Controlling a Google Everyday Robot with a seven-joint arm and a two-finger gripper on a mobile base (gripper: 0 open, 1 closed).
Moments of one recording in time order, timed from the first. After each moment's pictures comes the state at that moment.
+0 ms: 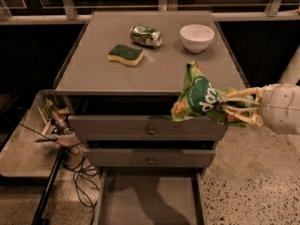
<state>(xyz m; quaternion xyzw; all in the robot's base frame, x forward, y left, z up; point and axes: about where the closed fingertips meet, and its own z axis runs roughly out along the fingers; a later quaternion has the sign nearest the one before) 0.463 -0.206 0.894 -0.65 0.56 -0.06 0.52</state>
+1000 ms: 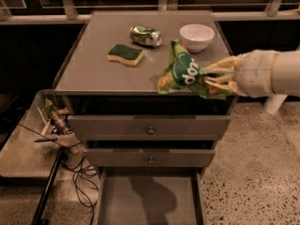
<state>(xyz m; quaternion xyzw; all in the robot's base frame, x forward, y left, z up) 0.535 -0.178 0.917 -0.65 0.56 -0.05 0.51</state>
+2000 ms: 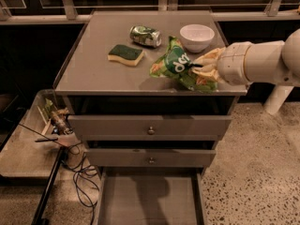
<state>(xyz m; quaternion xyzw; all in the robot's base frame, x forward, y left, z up) 0.597 -0.162 0.903 -0.58 0.64 -0.02 0.51</state>
